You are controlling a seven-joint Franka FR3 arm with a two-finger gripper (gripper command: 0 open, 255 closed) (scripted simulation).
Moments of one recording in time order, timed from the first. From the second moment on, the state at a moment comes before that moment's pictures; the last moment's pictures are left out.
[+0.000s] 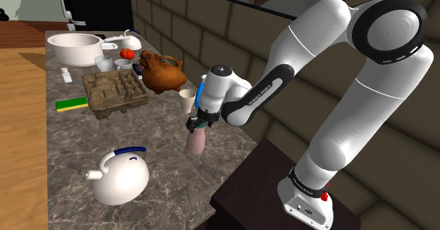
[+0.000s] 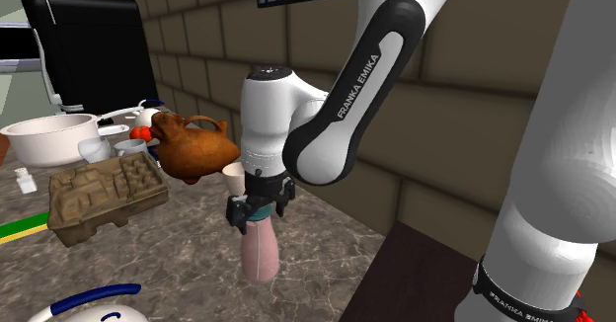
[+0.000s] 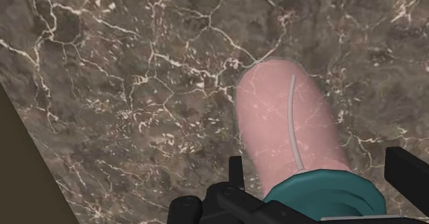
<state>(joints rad) -0.16 0.00 0.39 -2.62 -0.38 2.79 0.87</state>
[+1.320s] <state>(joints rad) -0.14 -0.10 0.39 -2.61 -0.22 2.70 0.74</state>
